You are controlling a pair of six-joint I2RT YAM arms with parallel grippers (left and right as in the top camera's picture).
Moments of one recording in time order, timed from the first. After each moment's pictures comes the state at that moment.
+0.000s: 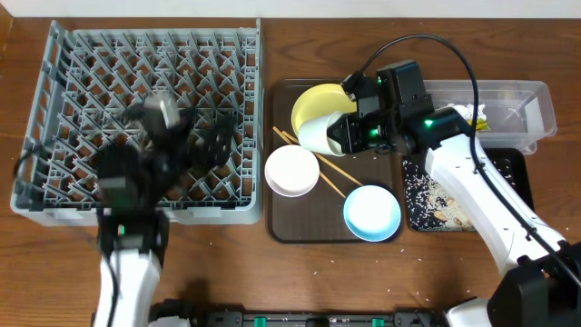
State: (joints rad) left arm 0.08 1.04 0.67 0.18 0.70 -0.44; right arm 0.38 1.61 1.28 -0.60 -0.52 0.23
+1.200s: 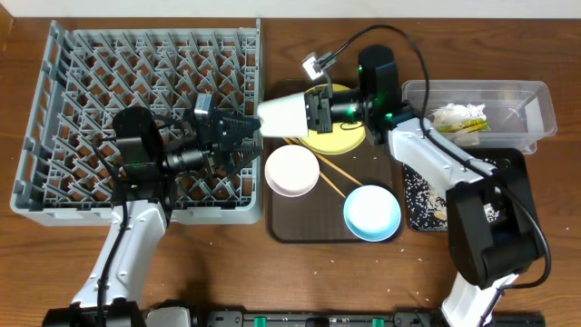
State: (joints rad) left arm 0.08 1.33 0.70 0.30 1.37 -1.30; right arm 0.40 1.93 1.28 0.27 -1.25 0.50
